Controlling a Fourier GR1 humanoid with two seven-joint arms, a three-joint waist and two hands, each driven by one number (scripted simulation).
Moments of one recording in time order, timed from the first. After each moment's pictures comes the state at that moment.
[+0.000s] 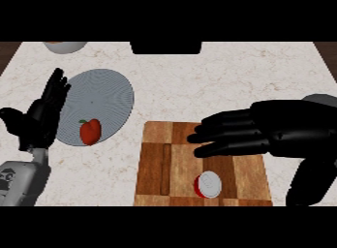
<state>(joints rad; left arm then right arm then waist) -0.25 0.33 -0.05 -1.42 0.17 0.20 0.03 -0.65 -0.69 0.43 -1.79 -0.02 0.77 -0.25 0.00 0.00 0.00</state>
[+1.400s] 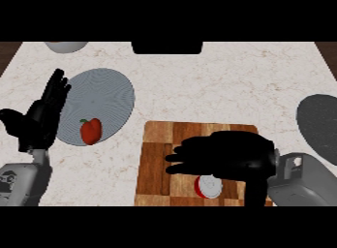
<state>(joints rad) -0.24 0.26 0.02 -1.44 0.09 0.13 0.06 -0.49 -0.43 0.55 -1.75 0.53 0.81 -0.25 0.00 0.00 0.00</state>
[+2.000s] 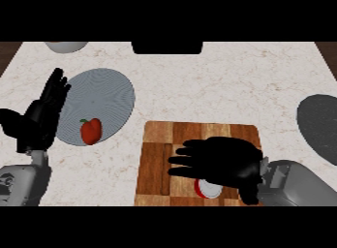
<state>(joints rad) -0.23 0.25 0.03 -1.49 0.07 0.12 0.10 -0.48 -0.43 0.64 -1.73 0.79 0.76 -0.28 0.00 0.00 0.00</state>
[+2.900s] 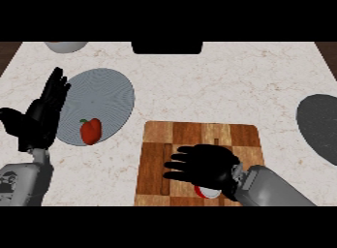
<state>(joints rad) -0.24 0.21 0.07 -1.47 0.04 0.10 0.09 -0.45 -0.32 0.72 -1.56 1.05 0.70 -0.35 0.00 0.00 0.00</state>
